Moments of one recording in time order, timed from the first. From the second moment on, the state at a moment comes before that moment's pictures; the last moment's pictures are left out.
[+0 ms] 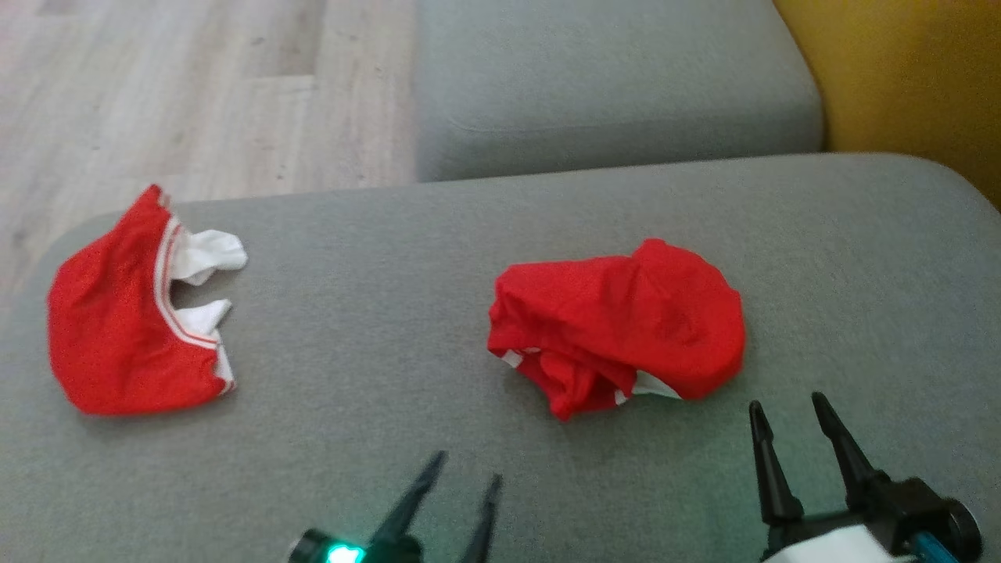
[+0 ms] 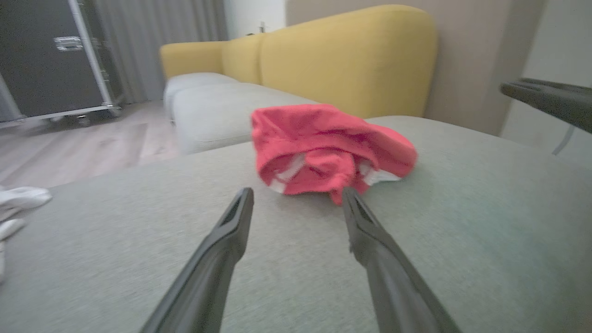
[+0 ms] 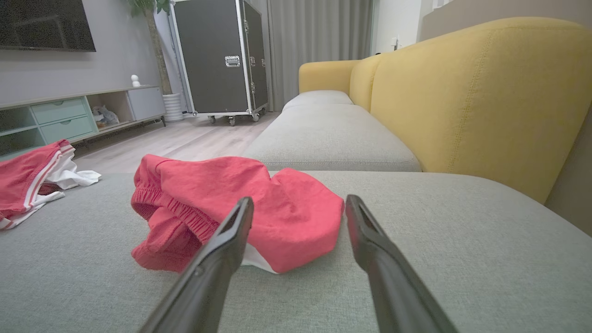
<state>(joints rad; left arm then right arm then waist) 0.10 0.06 -0.46 0.25 -0.05 -0.02 -0.25 0.19 -0.04 0.03 0.14 0.04 0.13 -0.26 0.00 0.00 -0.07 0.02</state>
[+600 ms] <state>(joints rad) -0.32 0.06 -0.80 0.57 -0.17 -0.08 -0.25 0.05 -0.04 0.10 0.12 0.00 0.13 -0.26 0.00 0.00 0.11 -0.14</state>
